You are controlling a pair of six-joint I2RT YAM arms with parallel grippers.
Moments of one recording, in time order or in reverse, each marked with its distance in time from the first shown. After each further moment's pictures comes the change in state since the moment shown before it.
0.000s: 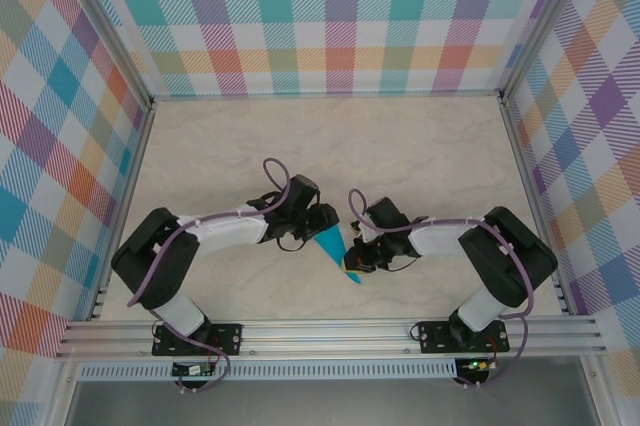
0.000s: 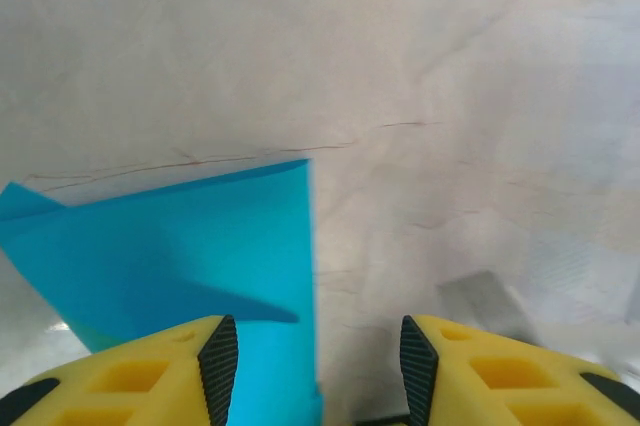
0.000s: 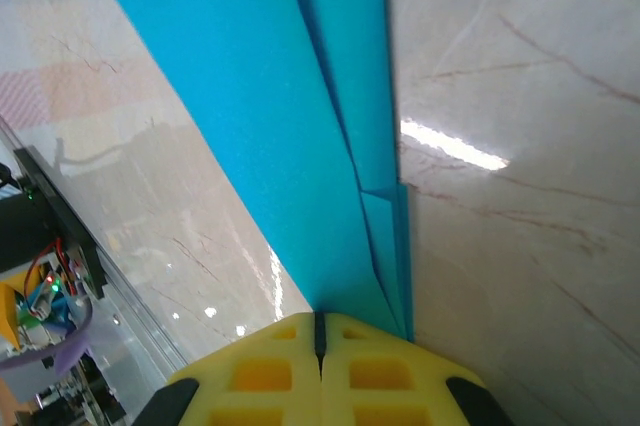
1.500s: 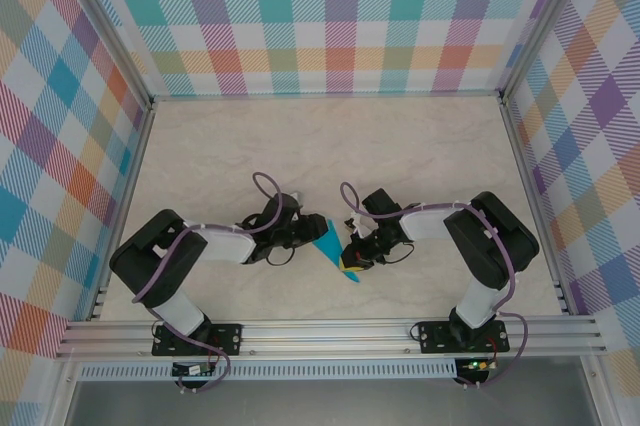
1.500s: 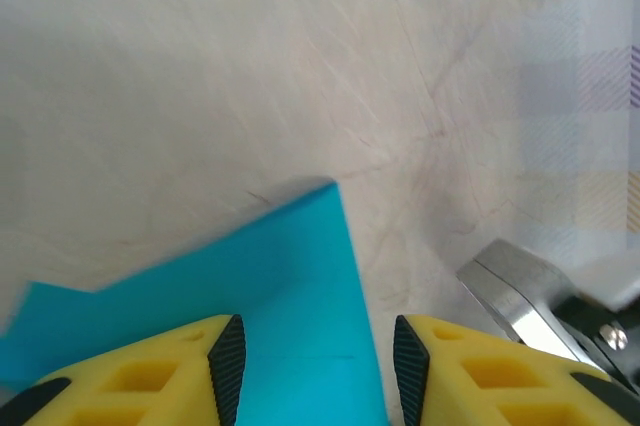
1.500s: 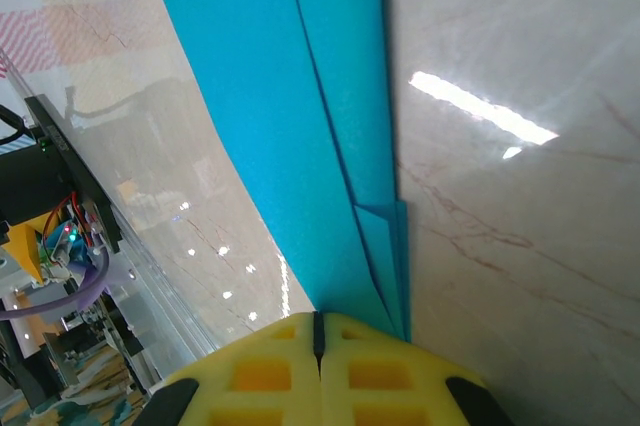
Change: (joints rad) left arm 0.075 0.023 -0.299 0.474 0.027 0.135; right arm -0.042 0.122 0.118 -0.144 -0.119 -0.149
